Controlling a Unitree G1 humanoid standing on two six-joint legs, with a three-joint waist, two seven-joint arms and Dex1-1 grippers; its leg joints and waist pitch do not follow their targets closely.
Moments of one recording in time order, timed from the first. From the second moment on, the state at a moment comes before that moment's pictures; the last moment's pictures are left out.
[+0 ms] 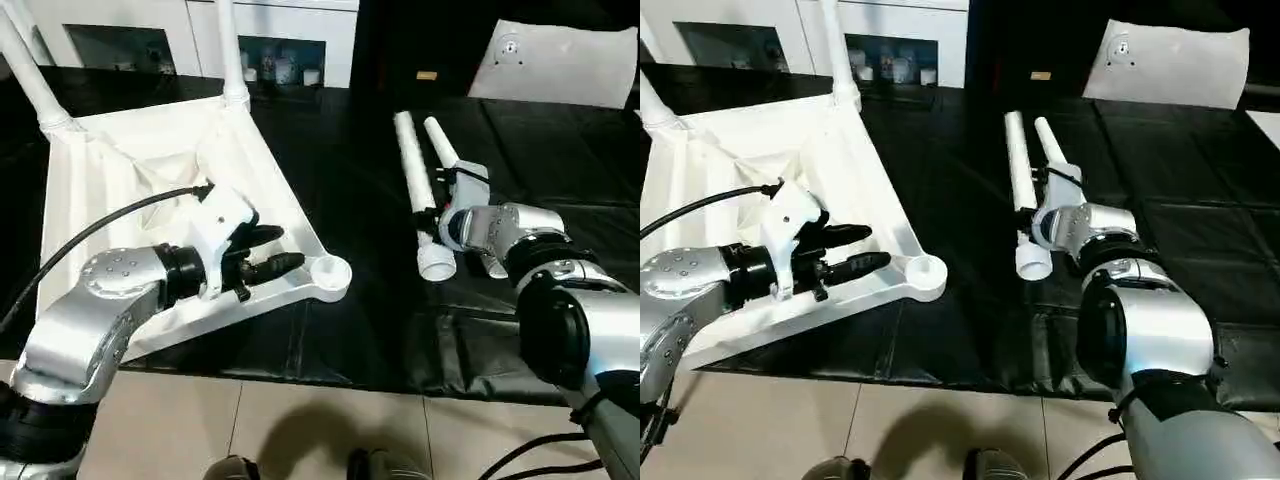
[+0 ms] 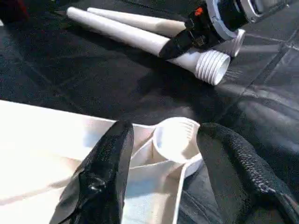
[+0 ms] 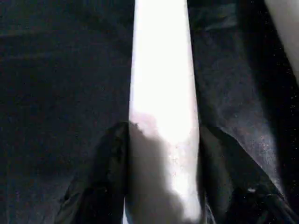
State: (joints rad) left arm -0.36 0.53 -0.09 -0.30 -0.32 0.73 -0.73; right arm -1.11 -0.27 -0.30 1.32 0.17 0.53 0.15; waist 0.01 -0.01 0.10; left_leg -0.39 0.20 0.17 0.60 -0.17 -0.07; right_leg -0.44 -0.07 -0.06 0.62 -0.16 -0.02
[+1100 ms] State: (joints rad) left arm -0.76 -0.04 0.19 0.16 -0.64 0.72 -0.43; right arm -0.49 -0.10 -0.29 0.13 0.71 0.69 0.69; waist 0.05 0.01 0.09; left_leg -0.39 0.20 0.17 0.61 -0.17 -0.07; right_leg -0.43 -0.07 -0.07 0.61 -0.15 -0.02
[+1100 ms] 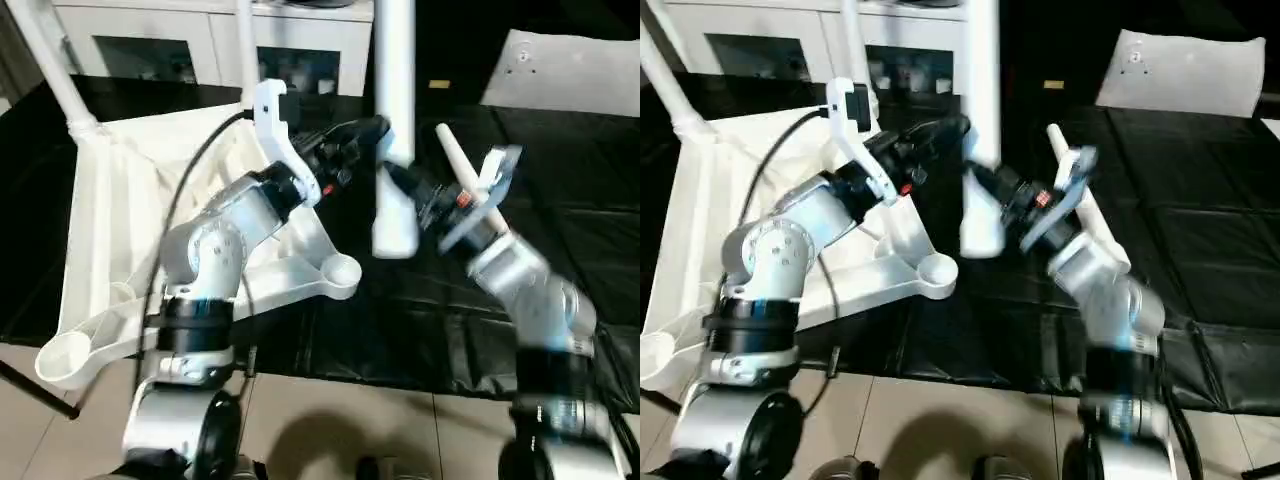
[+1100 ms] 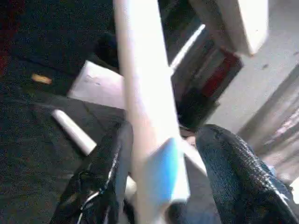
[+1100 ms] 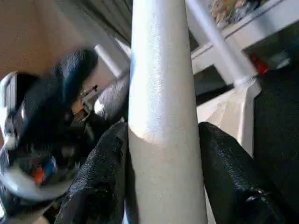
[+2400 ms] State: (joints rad) left arm -0.70 -0.02 0.12 0.05 -0.61 0.67 -0.43; right arm -0.38 -0.12 0.01 -0.08 0.40 0.37 0.57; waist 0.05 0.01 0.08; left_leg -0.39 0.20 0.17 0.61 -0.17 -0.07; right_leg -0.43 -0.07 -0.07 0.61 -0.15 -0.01
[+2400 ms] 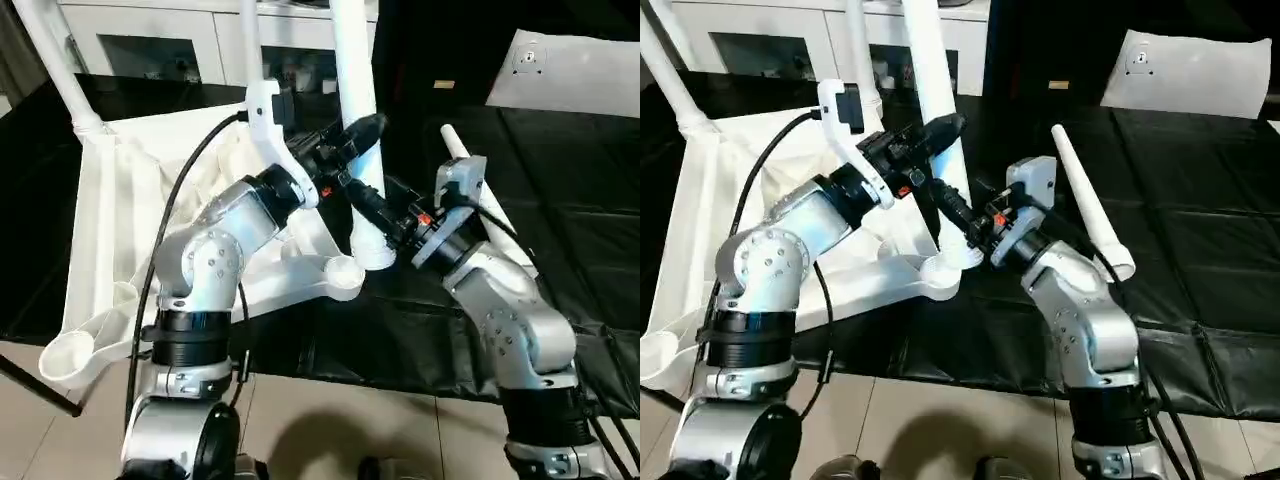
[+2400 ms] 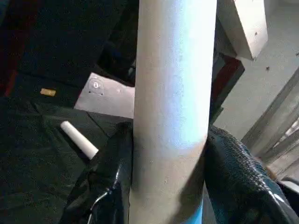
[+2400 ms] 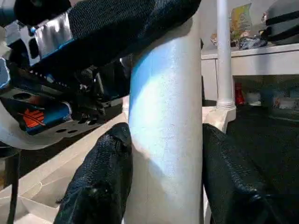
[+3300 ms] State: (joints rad) left arm -0.68 0.02 0.09 0.06 -0.57 0.61 -0.46; right arm -0.38 -0.12 0.03 -0.06 0.39 0.37 0.55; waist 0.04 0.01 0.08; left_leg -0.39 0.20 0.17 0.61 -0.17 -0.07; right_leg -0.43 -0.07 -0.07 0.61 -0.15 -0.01
